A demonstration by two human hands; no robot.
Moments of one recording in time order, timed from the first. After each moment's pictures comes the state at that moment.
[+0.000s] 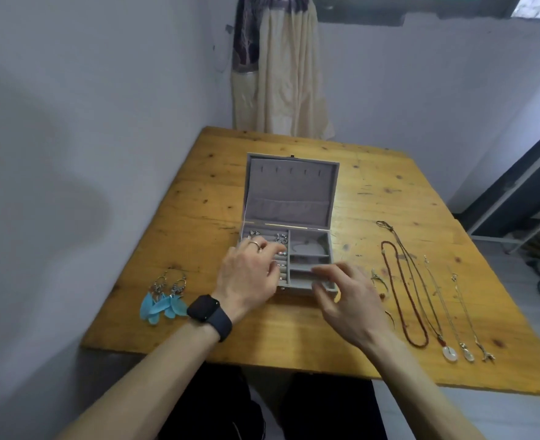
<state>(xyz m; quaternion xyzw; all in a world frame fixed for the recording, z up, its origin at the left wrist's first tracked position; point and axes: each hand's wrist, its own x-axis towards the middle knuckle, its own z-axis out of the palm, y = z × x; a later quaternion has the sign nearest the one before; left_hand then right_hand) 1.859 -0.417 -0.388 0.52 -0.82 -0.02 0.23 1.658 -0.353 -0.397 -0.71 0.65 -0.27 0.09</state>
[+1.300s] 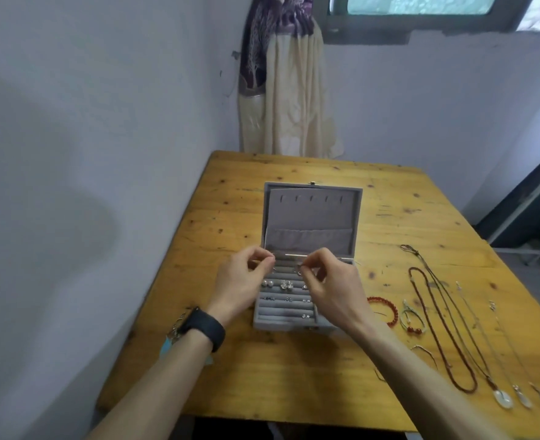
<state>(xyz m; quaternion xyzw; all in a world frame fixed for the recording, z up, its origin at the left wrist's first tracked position) 1.910 -0.479 -0.374 0.55 -0.69 -0.33 0.35 1.722 -0.438 -0.372 -0.67 0.63 -0.37 0.17</state>
